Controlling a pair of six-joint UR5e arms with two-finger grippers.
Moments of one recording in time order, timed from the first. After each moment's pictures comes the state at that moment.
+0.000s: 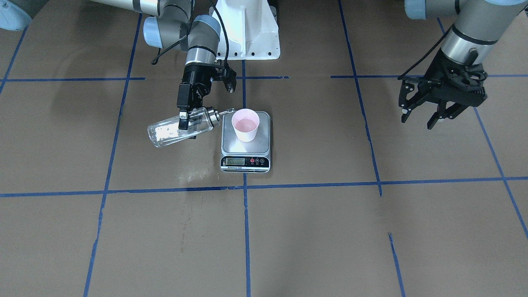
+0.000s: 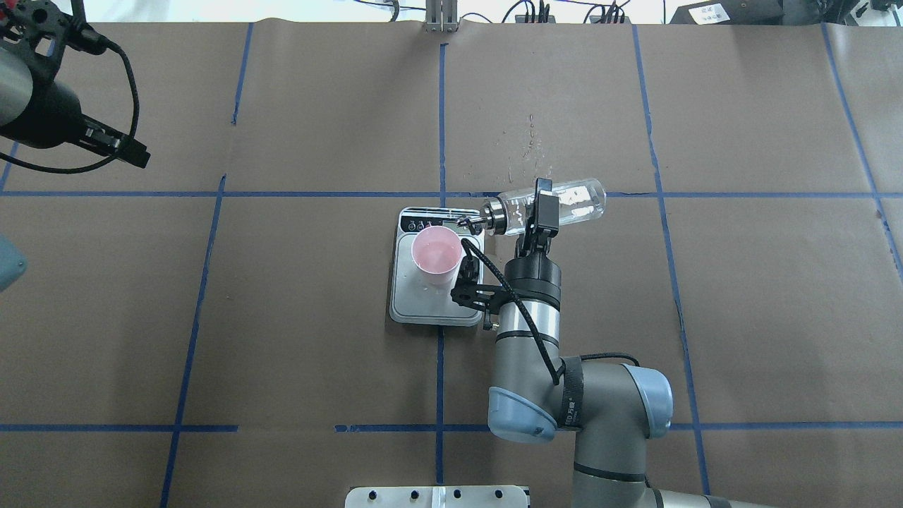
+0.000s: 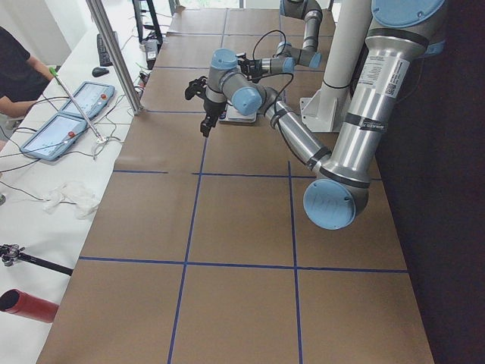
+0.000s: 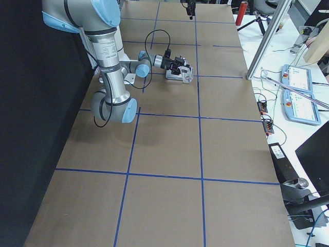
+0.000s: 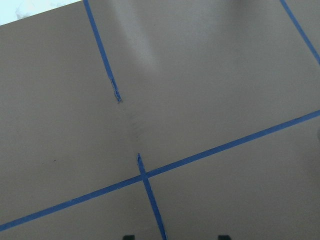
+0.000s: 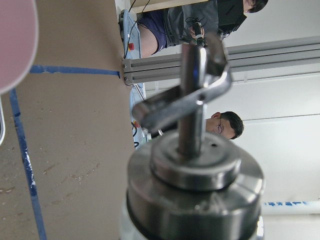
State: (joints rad) left arm -1.02 -1.81 -2.03 -1.59 -2.05 -0.46; right arm 0.20 -1.08 1.67 -1.47 0.28 0.13
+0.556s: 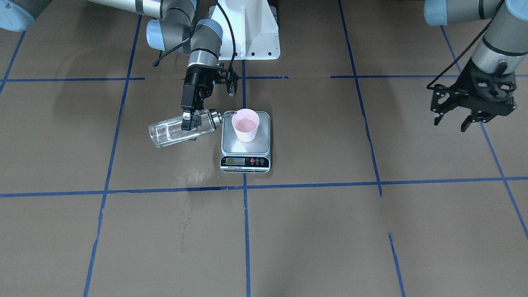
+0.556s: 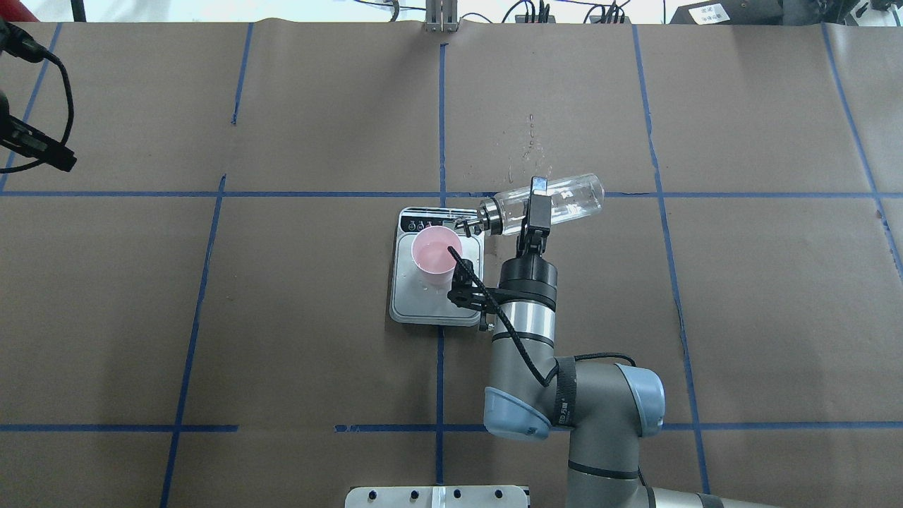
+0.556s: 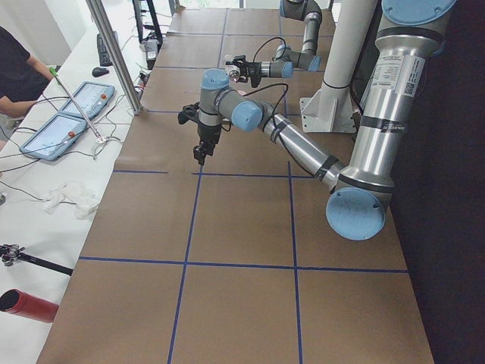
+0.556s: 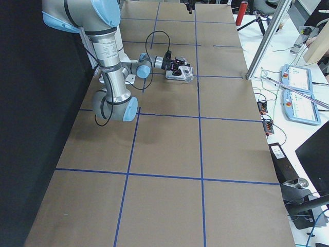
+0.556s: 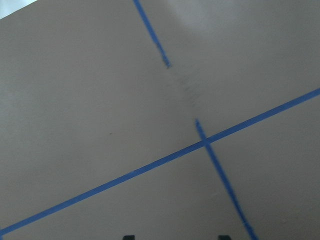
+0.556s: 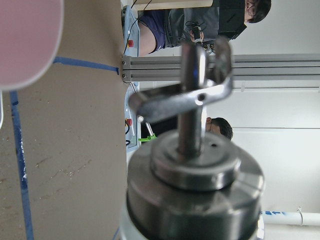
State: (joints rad) left arm -1.13 -1.74 -2.00 -1.49 -2.06 -0.24; right arm 0.20 -1.07 1.63 -1.47 0.24 0.07
